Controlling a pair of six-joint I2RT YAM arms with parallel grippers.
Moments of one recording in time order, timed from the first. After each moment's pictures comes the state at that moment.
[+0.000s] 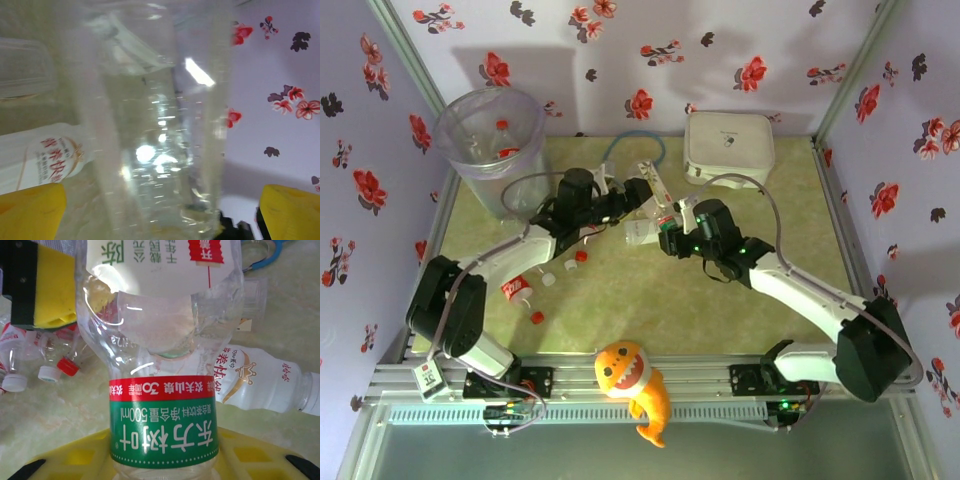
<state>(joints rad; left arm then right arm) -0.60 1.57 1.04 0.20 0.44 -1.03 0.65 1.27 0.83 -0.20 -0.11 0.27</state>
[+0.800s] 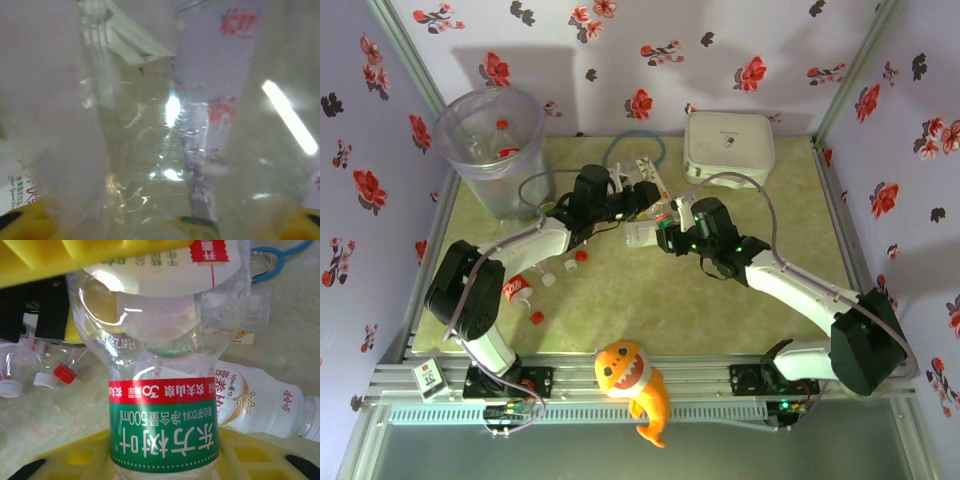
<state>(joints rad) -0.64 1.68 1.12 0.21 0.45 -1.05 0.65 1.30 0.83 -0.13 -0.11 0.24</state>
